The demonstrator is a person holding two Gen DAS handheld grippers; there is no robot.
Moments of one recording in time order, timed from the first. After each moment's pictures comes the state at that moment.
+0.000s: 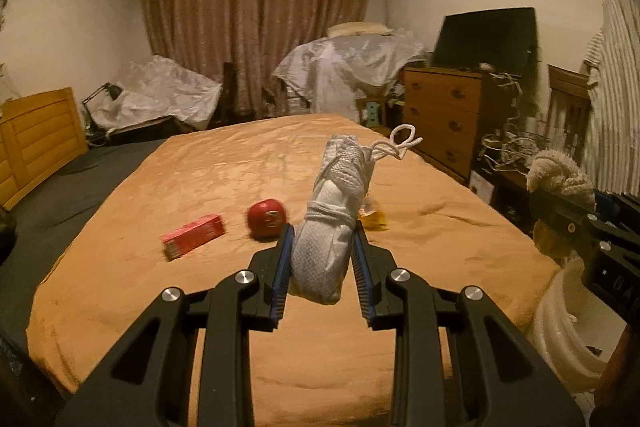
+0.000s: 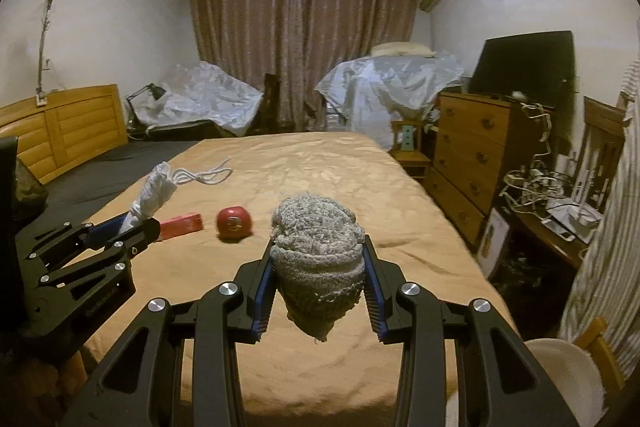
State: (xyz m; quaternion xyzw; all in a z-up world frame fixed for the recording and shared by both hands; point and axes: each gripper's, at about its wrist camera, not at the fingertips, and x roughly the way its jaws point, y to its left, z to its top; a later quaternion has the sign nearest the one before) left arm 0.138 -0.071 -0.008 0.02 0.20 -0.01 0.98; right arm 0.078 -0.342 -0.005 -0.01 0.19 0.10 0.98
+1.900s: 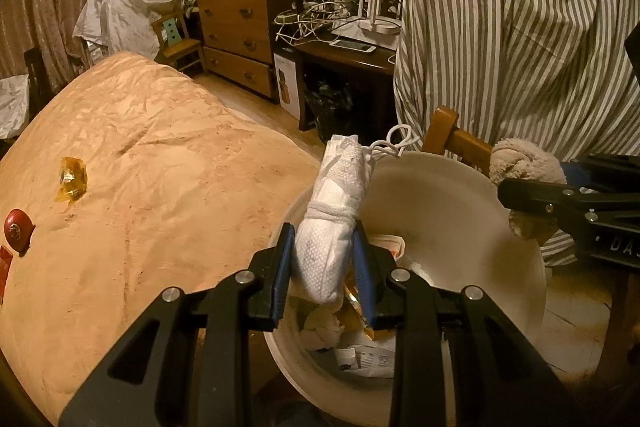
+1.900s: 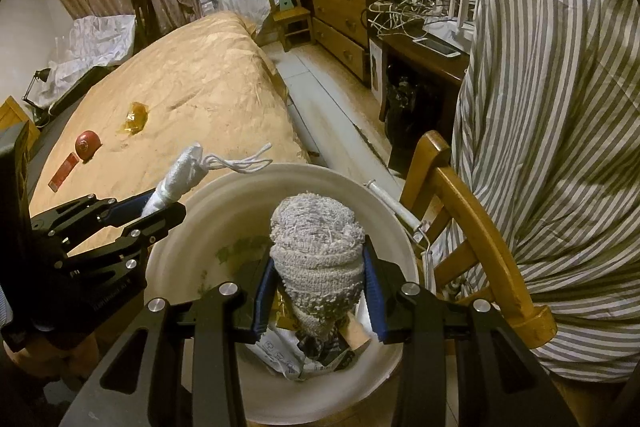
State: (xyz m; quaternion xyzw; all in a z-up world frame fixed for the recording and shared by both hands) left arm 0.162 -0.380 -0.096 0.13 0.38 -0.29 0.87; right arm 0.065 -0.700 -0.110 0.10 0.44 -0.04 0.89
